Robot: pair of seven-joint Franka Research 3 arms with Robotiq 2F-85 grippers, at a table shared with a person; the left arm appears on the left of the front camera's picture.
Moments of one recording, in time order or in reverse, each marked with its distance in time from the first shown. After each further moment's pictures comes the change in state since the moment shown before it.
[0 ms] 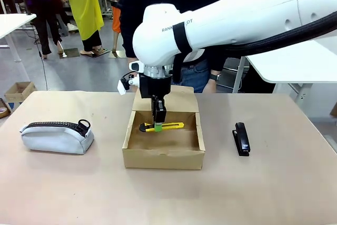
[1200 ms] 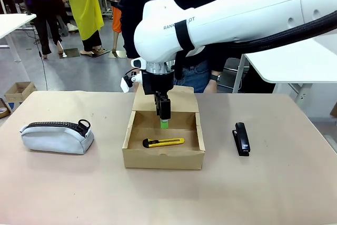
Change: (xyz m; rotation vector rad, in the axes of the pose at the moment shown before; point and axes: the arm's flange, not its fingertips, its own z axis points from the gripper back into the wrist) left arm 0.000 0.000 0.000 0.000 0.000 0.000; right arm -0.012 -0.002 0.018 -0.033 0.041 -0.021
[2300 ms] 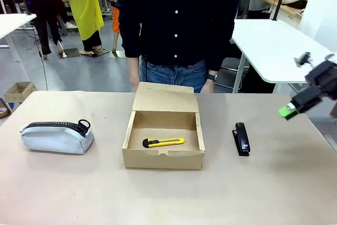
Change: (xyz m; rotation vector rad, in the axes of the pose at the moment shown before) left arm 0.000 -0.001 0.001 0.000 -0.002 -0.001; right arm -0.451 0.153 -0.008 0.314 -0.875 -1.050
